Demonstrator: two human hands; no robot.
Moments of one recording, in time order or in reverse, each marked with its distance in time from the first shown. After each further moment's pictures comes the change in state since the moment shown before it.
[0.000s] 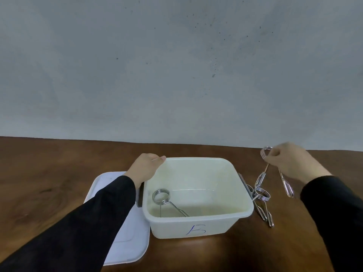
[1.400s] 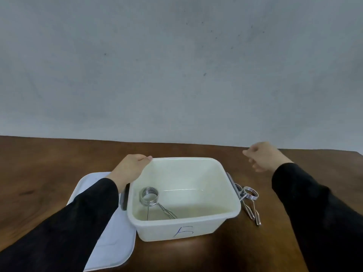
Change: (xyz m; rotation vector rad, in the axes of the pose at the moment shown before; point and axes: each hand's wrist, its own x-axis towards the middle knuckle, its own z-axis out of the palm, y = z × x) left_hand -0.001 -0.005 -0.001 -0.065 0.020 -0.006; right_hand 0.050 0.010 0.033 0.297 -0.148 0.113
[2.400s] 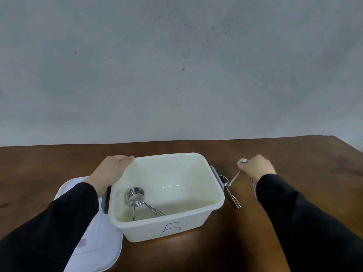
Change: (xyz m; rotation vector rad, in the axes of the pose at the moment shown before) left_hand 0.009 -0.010 0.001 -0.013 -0.024 -0.009; right_hand 0.000 0.071 0.032 -0.070 0.165 0.254
